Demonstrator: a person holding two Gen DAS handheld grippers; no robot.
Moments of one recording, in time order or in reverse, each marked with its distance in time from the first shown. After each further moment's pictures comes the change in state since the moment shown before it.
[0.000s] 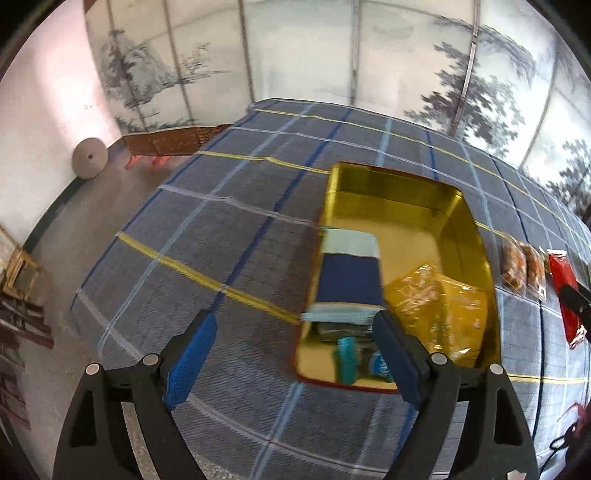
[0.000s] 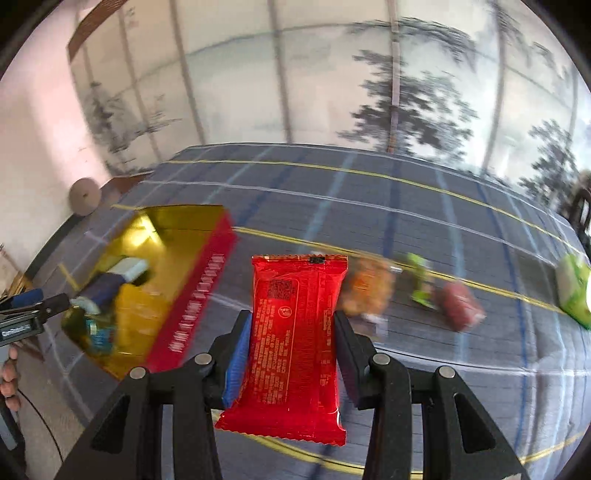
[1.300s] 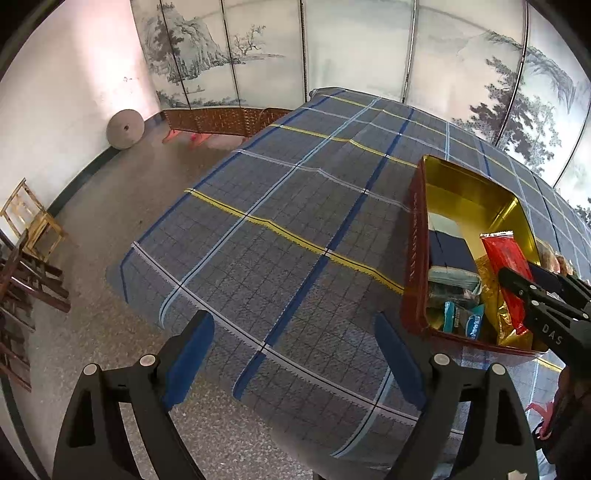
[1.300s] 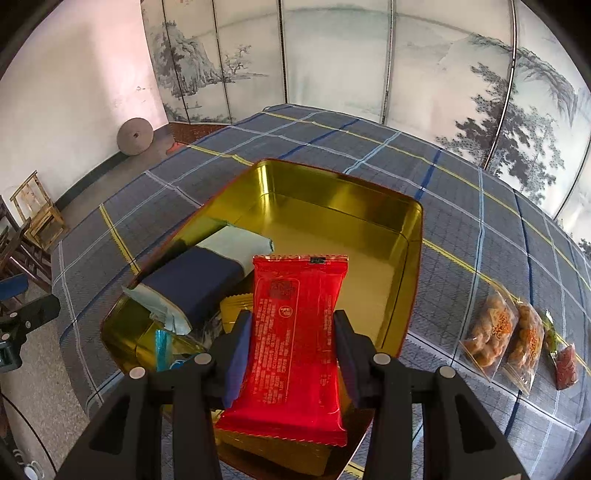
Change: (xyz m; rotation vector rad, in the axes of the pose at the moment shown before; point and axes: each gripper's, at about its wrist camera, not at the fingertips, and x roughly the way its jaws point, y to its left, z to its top) left arm -0.011 0.078 -0.030 -0.107 0.037 0.087; right arm 0.069 0.145 0.005 -0.234 0.090 0.112
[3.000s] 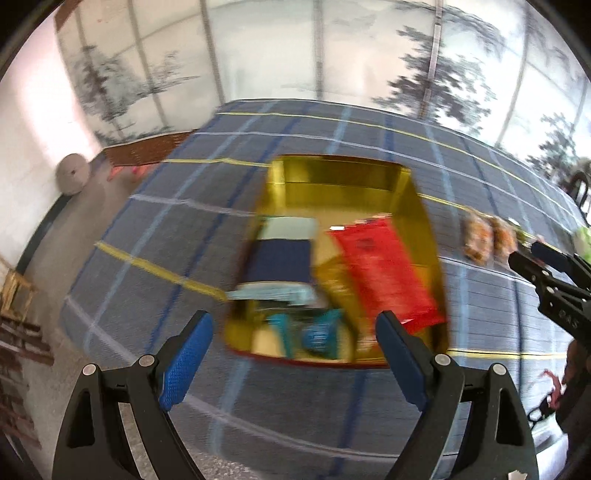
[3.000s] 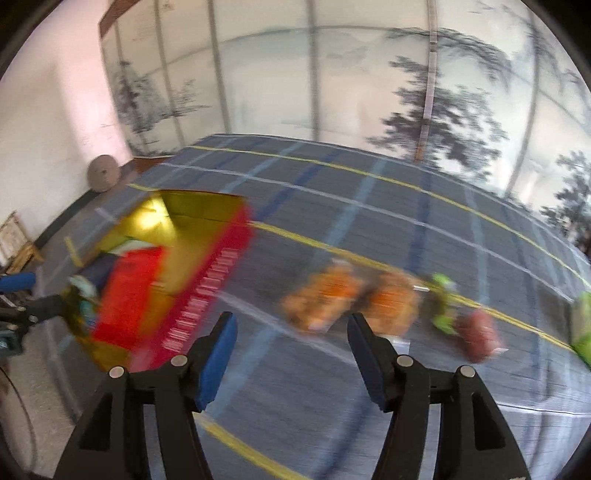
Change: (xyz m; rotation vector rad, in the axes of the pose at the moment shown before) left arm -0.019 -0.142 0.006 0.221 -0.013 -0.149; right arm -0.065 -0.151 -0.049 0.133 -0.089 -0.116
